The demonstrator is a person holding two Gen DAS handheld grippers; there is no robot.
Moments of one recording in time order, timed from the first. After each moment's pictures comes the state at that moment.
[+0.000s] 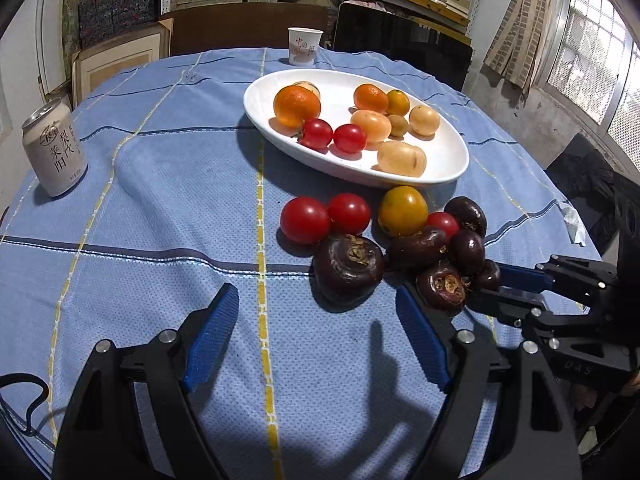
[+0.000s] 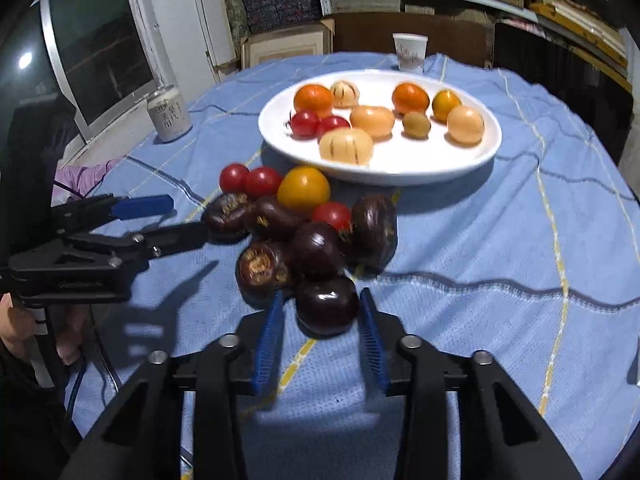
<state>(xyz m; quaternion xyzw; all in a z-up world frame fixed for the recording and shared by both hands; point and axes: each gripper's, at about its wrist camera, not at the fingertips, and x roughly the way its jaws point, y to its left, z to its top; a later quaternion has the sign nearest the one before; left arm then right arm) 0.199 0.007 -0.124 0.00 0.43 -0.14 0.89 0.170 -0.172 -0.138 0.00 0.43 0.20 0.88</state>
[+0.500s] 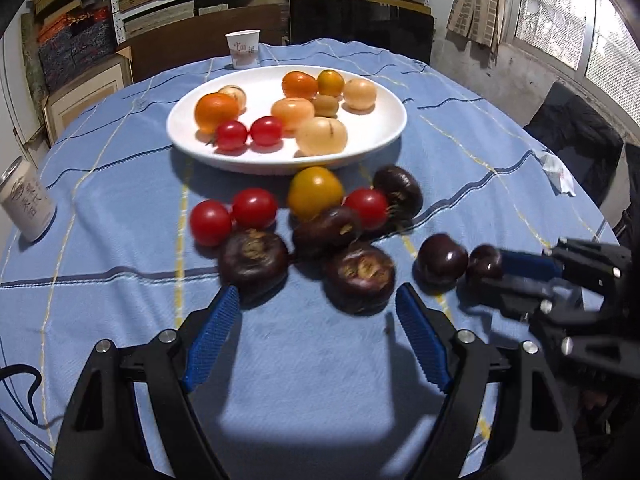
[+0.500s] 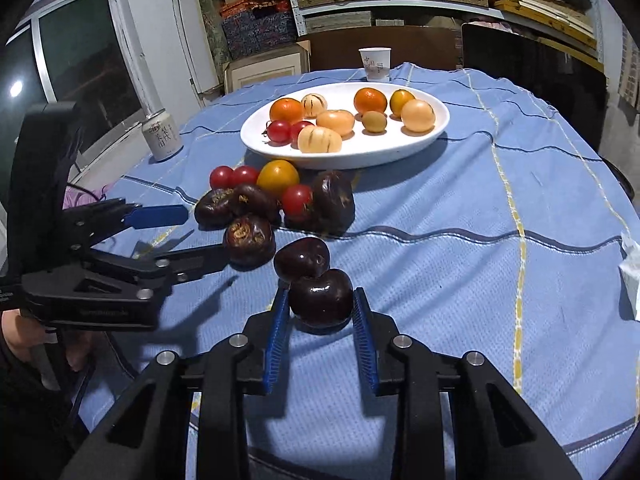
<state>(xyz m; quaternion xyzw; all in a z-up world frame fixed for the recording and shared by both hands) 0.183 -0.057 -0.125 0.08 0.43 -0.18 0.88 0.127 -0.202 -0.140 0.03 0.40 0.17 0.90</state>
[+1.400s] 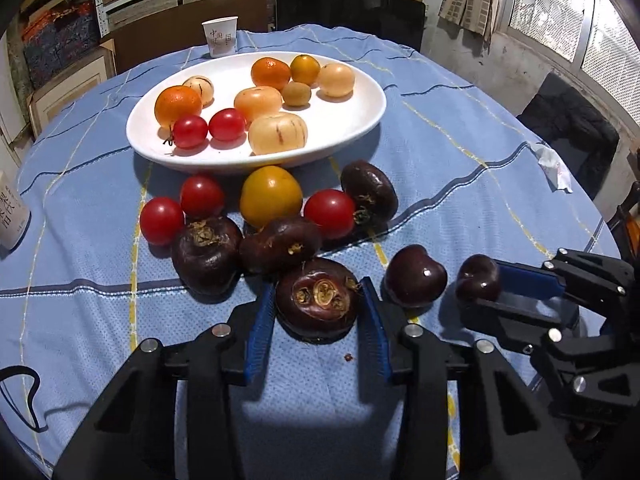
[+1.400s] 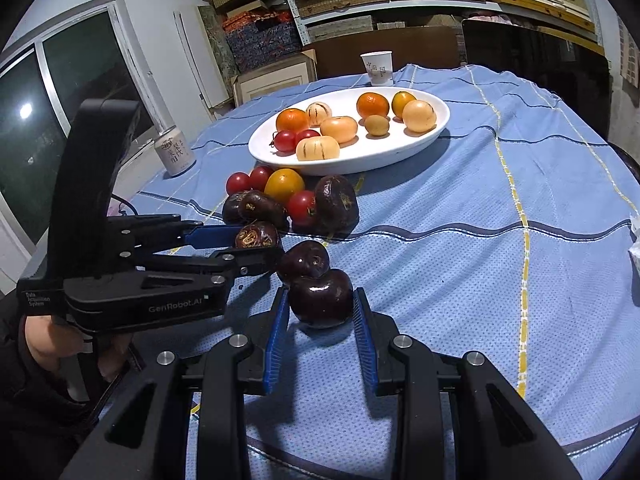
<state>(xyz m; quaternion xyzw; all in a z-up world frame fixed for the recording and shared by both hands) 0.193 -0.081 -0.134 0.08 0.45 -0.20 0.87 0.123 -0.216 -0.139 0.07 0.39 0.20 0.90</state>
